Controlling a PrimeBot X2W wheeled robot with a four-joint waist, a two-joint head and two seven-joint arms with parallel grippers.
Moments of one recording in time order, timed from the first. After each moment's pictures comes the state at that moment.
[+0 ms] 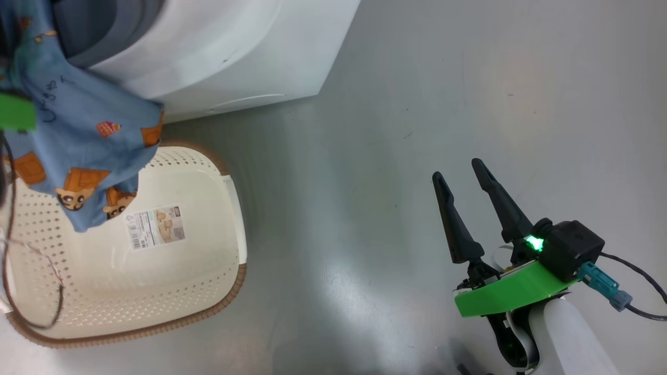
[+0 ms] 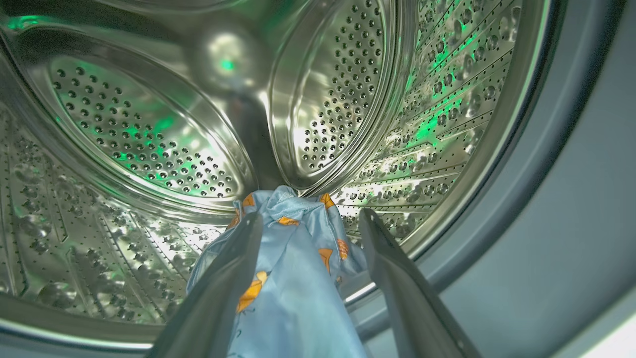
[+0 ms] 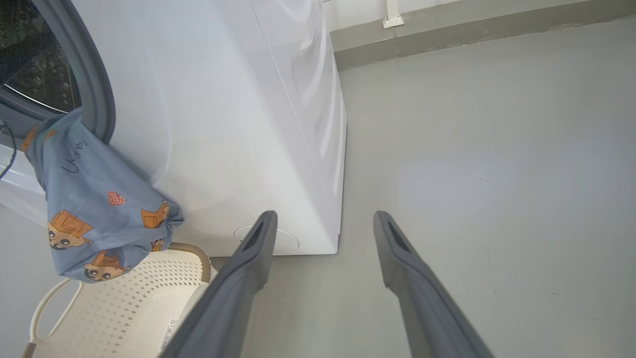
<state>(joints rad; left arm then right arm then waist) -0.89 0.47 -0.27 0.36 -0.55 -0.03 -0.26 -0.27 -0.05 0.18 0.07 0.28 0.12 -0.26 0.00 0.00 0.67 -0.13</state>
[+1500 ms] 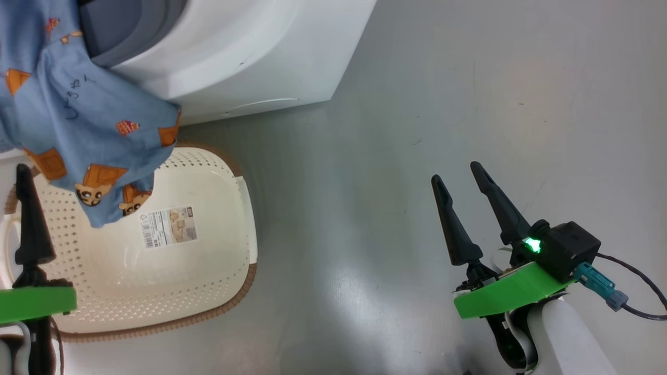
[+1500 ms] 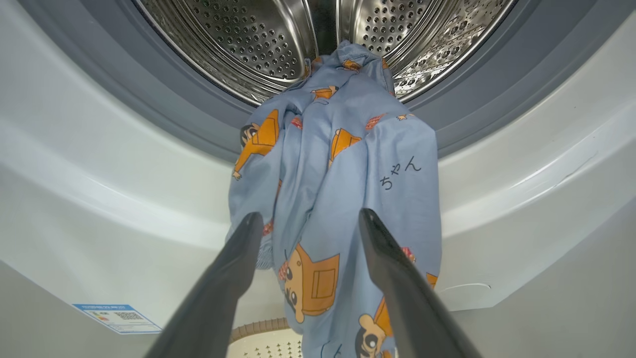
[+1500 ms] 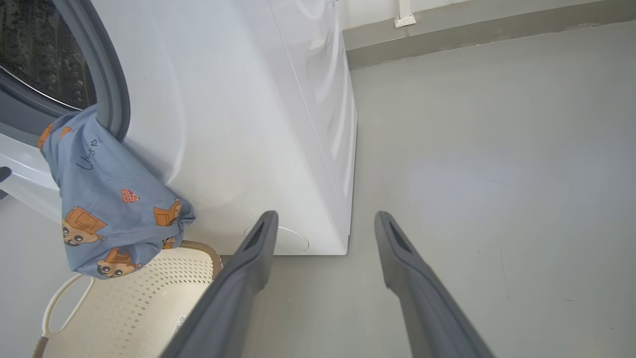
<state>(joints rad) -0.25 0.28 0.09 0.06 -0.39 -0.04 -0.26 -0.27 -0.06 0.18 0.08 0.28 0.12 -0.26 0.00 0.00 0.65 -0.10</state>
